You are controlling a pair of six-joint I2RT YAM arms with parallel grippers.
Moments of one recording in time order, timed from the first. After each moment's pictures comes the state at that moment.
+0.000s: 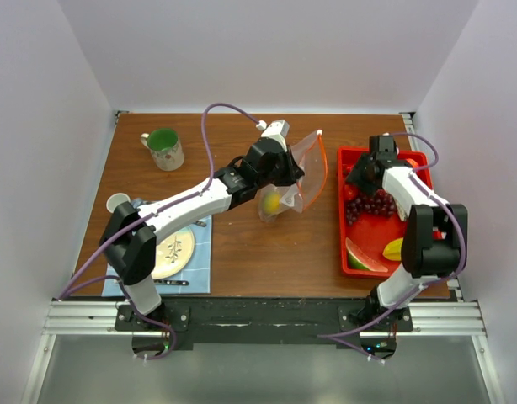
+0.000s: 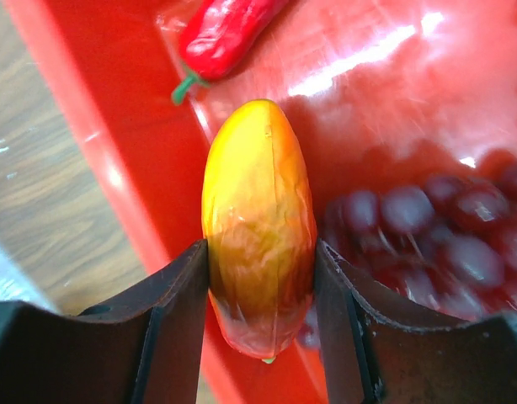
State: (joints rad) left arm -0.83 1.73 1.41 -0.10 -0.07 -0.73; right arm 0.01 1.65 1.13 -0.44 0.06 0.54
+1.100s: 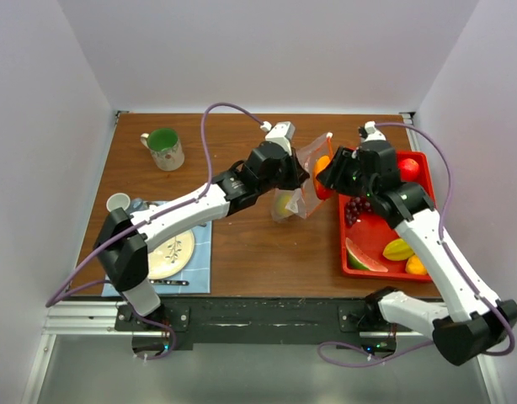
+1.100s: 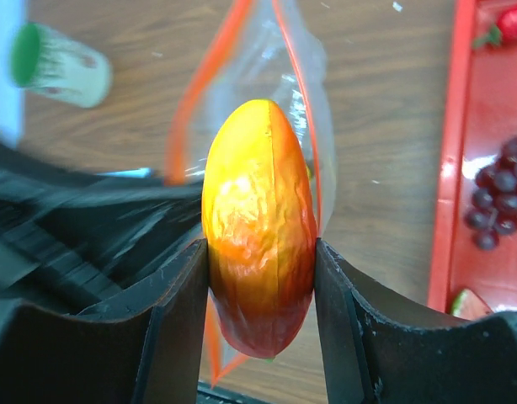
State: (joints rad) left arm -0.89 1.68 1.41 -0.10 -0.10 -0.70; right arm 0.41 1.09 1.19 -0.67 0.06 0.61
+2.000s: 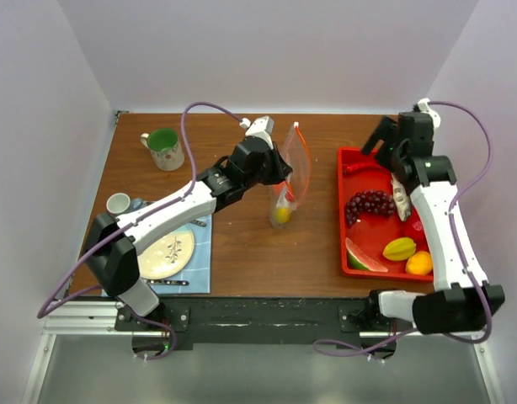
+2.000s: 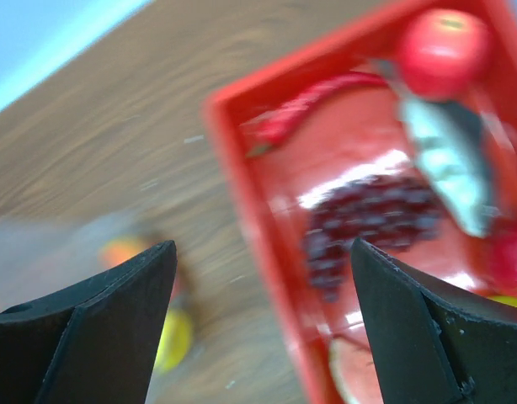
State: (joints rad) left arm -0.81 1.61 1.36 -0.16 -0.12 -0.75; right arm 0.07 1.26 1.39 -0.76 0.24 0.53
